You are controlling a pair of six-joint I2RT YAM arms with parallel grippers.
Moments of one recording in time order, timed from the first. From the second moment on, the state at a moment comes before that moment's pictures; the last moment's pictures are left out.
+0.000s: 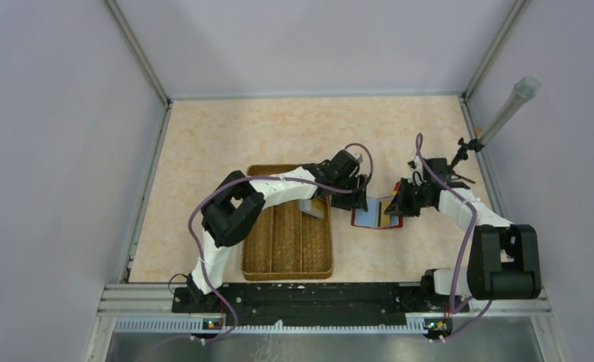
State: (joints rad) left arm -0.91 2.05 1.48 -0.30 0.22 -0.70; right arm 0.02 1.32 0.67 -0.46 -0.44 0.34
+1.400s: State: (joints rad) left arm -0.91 2.12 1.53 -0.35 0.13 -0.65; right arm 0.01 1.35 0.58 -0.25 -0.47 0.45
